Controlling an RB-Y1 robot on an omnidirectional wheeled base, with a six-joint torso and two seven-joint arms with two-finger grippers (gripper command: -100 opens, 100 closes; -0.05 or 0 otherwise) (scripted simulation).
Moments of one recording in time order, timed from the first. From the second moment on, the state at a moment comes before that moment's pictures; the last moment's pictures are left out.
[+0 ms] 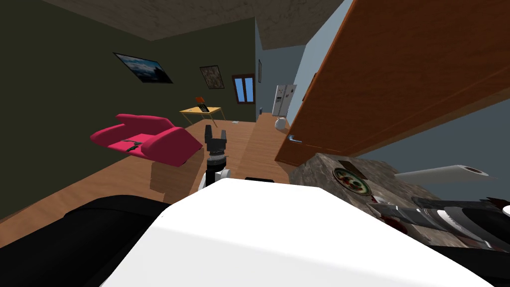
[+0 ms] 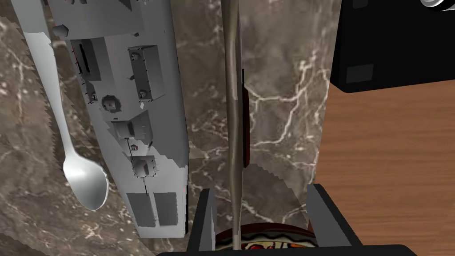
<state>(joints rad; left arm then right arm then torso) 0.52 0.04 -0.04 -2.31 -0.05 -0.55 0.14 0.66 -1.45 -0.12 -1.01 1.28 -1.12 -0.75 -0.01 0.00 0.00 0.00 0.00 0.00</state>
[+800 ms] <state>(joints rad) 0.52 0.04 -0.04 -2.31 -0.05 -0.55 0.14 0.58 -1.44 -0.10 -0.97 1.33 -1.16 -0.67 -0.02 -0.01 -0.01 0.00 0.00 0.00</state>
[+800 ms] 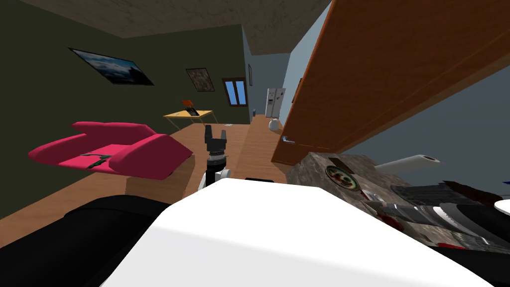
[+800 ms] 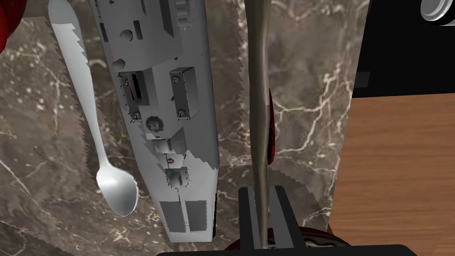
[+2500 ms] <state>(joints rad) 0.52 0.04 -0.04 -2.31 -0.05 -0.55 0.14 0.21 -1.38 -0.06 -0.81 1.56 -1.33 -0.20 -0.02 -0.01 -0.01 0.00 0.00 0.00</state>
